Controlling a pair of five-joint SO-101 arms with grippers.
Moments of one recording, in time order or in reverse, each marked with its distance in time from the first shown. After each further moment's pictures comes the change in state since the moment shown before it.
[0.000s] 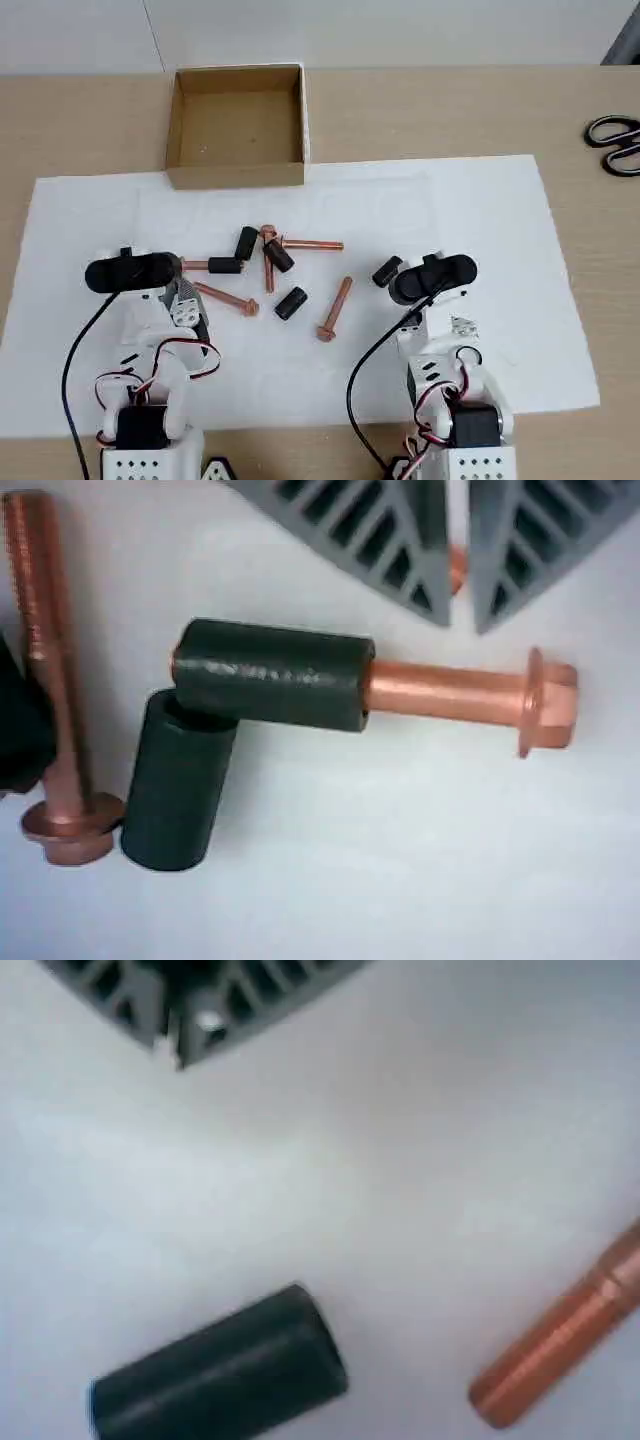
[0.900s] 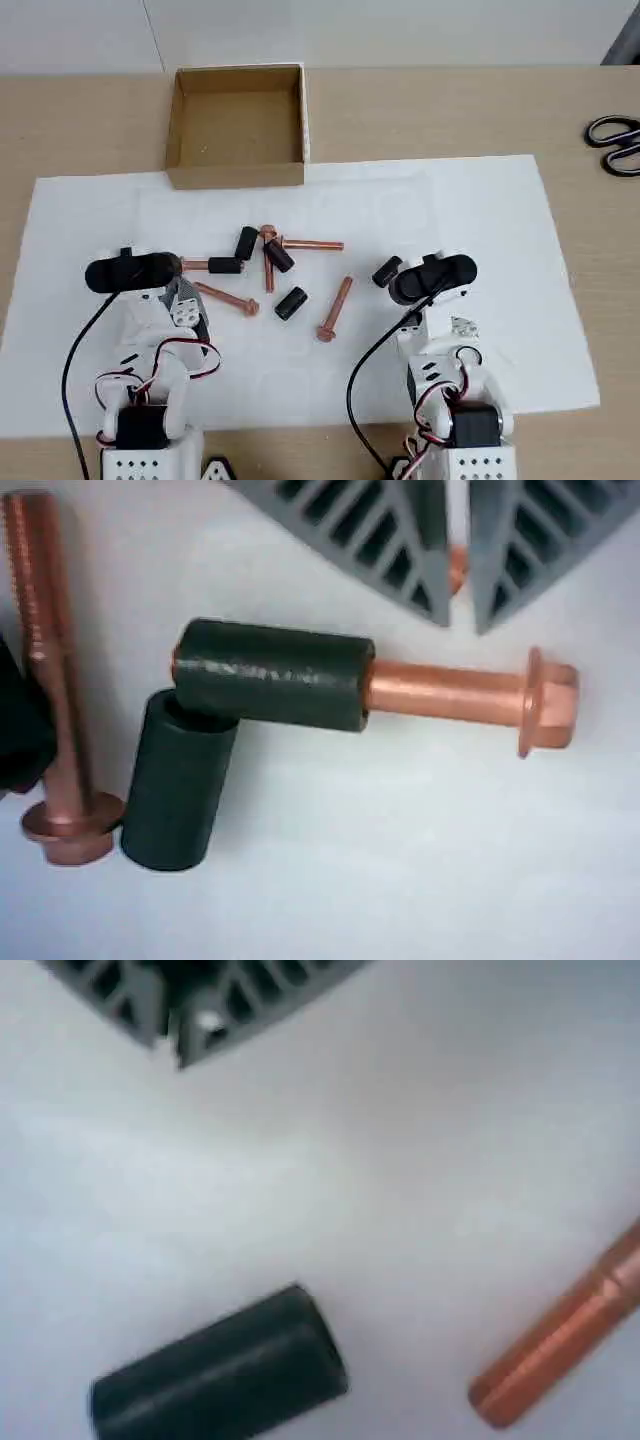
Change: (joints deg) left arm 0.0 0.0 0.0 0.0 0.0; right arm 0.0 0.0 0.0 0.0 0.0
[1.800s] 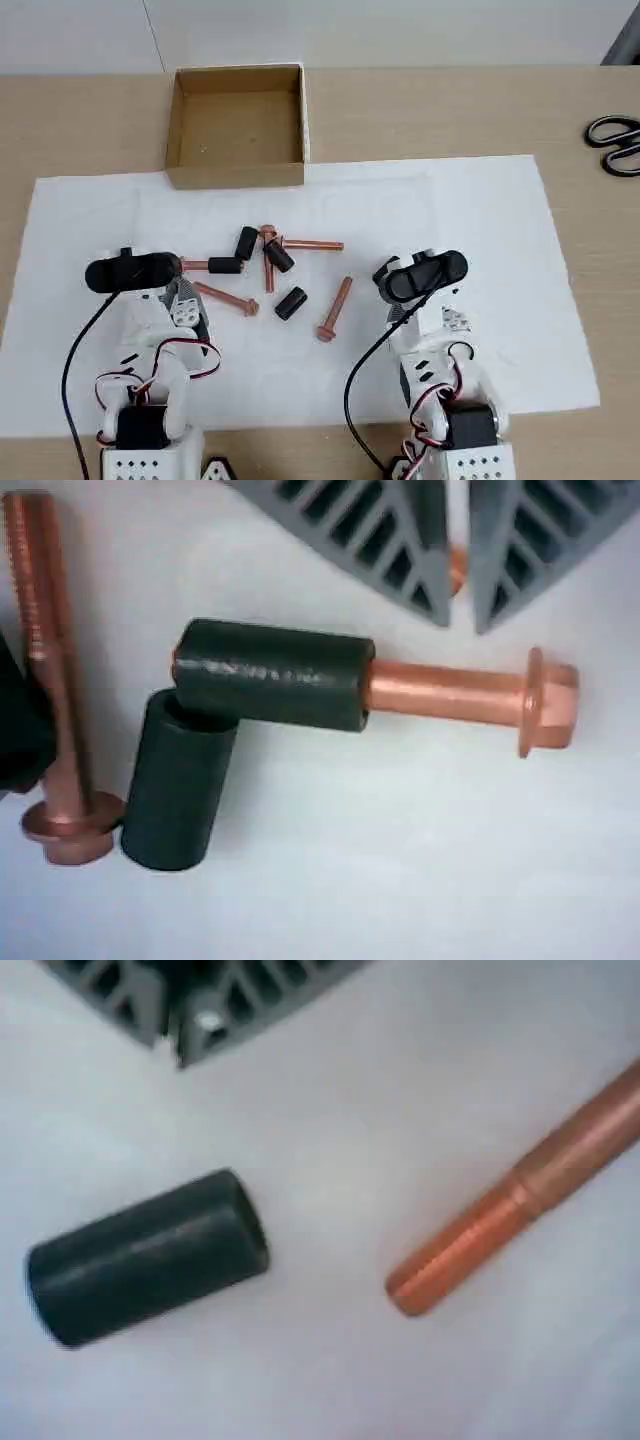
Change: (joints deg) left arm 0.0 0.0 0.0 0.0 0.0; right arm -3.8 -0.2 0.6 -5.4 -0.8
